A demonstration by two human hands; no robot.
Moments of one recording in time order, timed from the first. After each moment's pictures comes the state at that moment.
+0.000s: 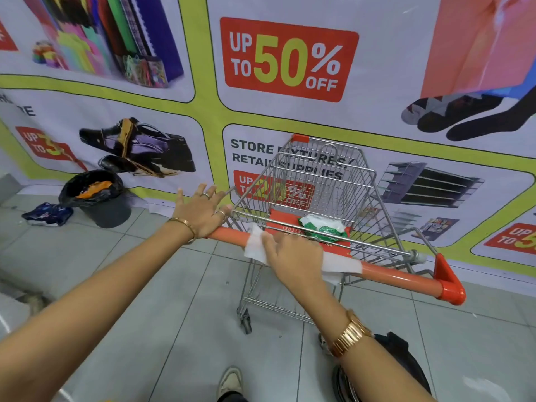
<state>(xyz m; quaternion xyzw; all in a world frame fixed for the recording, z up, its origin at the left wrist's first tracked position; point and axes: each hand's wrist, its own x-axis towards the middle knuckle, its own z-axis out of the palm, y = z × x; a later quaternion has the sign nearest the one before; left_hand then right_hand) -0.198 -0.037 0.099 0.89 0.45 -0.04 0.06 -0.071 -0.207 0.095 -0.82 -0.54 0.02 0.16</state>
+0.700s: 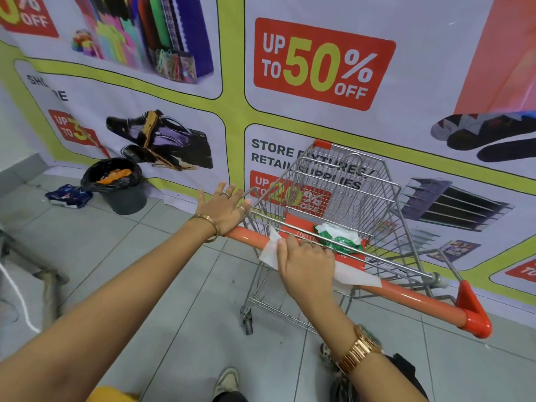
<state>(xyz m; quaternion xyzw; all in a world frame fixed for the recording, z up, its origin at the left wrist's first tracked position) -0.197 -0.028 0.092 0.86 0.49 0.00 0.14 -0.086 -0.202 0.090 -0.82 -0.55 -0.09 0.11</state>
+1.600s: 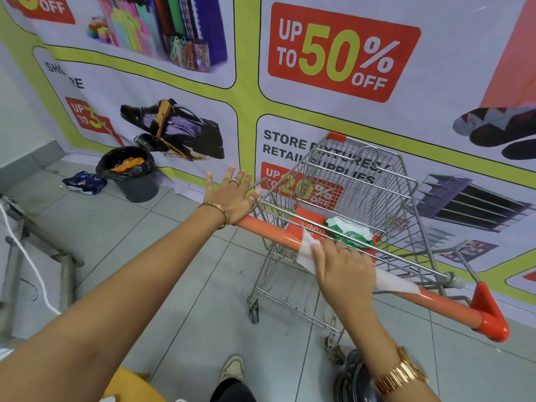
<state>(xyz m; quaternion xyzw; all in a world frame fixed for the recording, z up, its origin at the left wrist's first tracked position) -0.198 -0.021 0.090 0.86 0.50 -0.02 0.06 -0.054 -0.228 0.079 -0.80 -0.56 -0.17 0.11</state>
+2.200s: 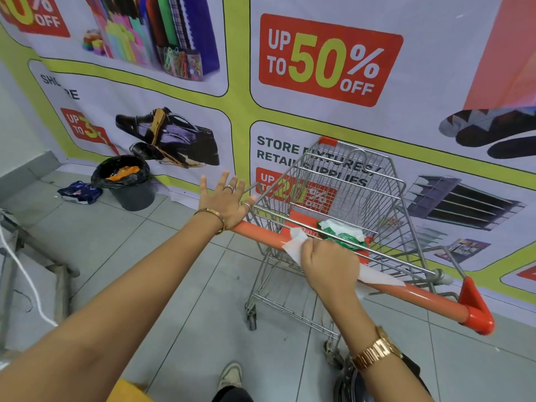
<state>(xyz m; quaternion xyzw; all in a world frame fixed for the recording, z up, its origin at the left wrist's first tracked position) -0.192 -0.030 0.090 0.86 0.51 -0.03 0.01 -0.052 -0.215 0.093 -0.86 -0.51 -0.04 0.10</state>
